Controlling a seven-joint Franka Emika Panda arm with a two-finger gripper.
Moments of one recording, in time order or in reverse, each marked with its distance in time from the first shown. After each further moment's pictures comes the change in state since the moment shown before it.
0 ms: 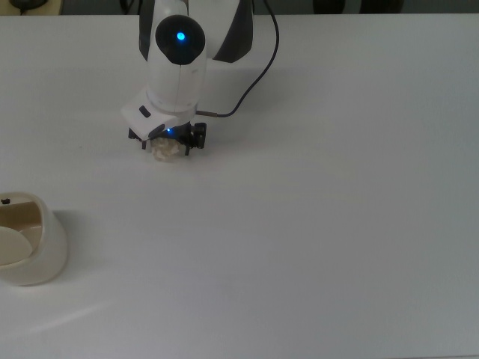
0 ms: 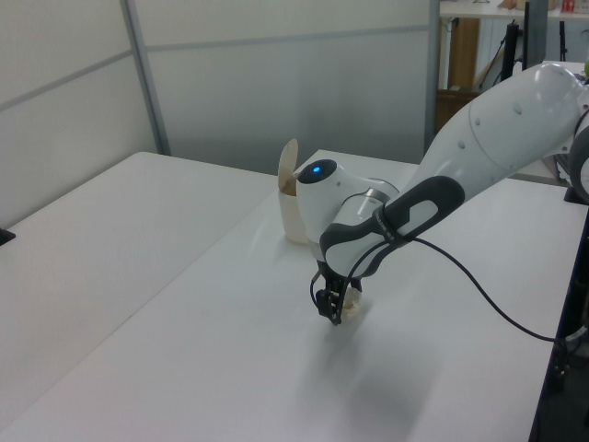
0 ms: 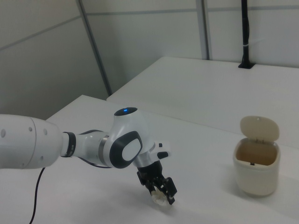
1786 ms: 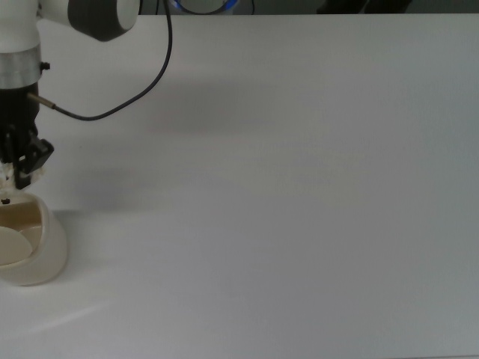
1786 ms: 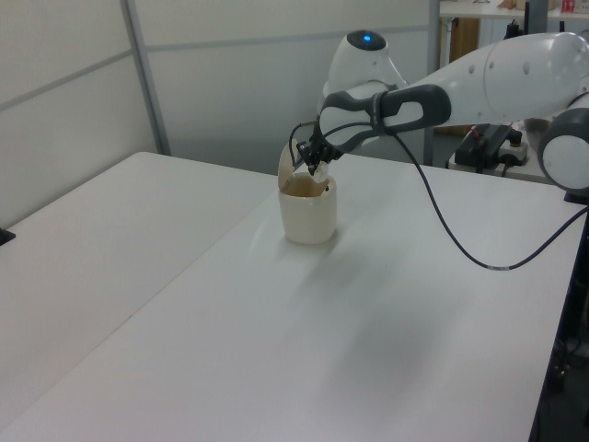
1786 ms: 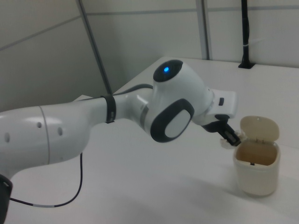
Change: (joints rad) arm -0.283 0.093 -0.025 0.456 0.259 0.191 0.113
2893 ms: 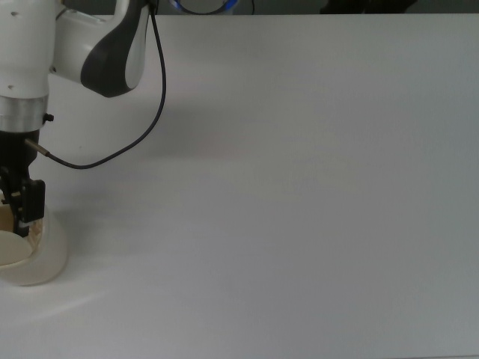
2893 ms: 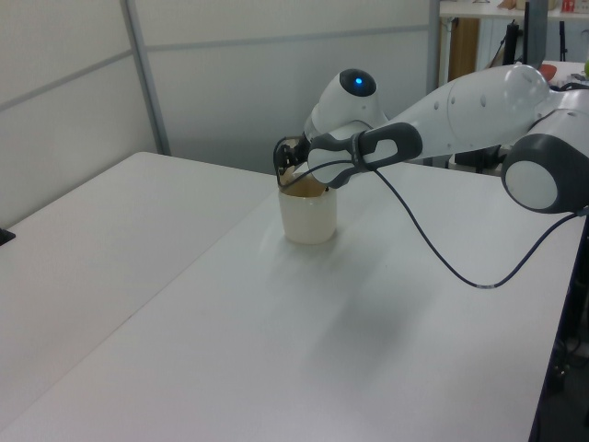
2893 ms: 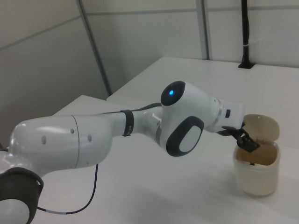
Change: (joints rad) arm -0.004 0.148 0.001 0.058 0.000 0.257 0.166
